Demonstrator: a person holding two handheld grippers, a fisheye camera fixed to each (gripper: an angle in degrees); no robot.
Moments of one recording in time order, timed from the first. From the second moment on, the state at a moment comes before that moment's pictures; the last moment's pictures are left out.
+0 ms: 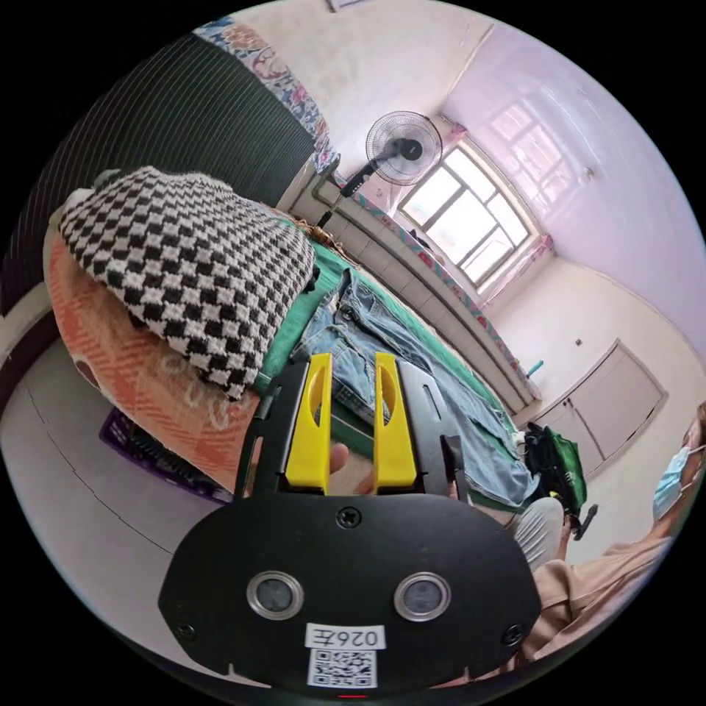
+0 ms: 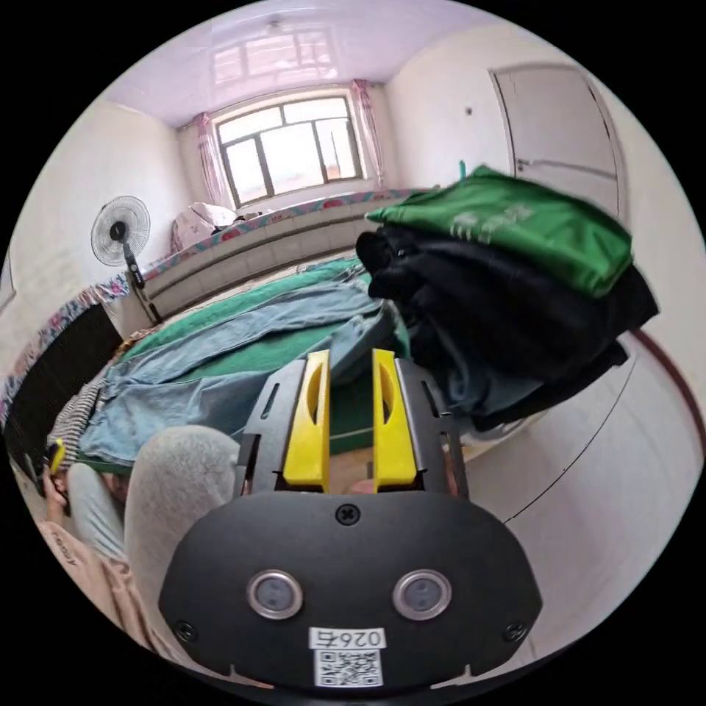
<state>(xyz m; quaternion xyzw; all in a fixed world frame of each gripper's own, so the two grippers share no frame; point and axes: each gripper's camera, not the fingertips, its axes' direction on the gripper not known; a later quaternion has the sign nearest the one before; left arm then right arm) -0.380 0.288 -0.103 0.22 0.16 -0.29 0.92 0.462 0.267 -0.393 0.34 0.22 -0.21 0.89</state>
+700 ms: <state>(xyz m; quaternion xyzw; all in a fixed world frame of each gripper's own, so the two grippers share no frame) -0.416 0.252 -0.051 0.09 0.19 -0.32 0.92 0.549 0.135 -0.389 0.25 0.04 -0.17 0.95</state>
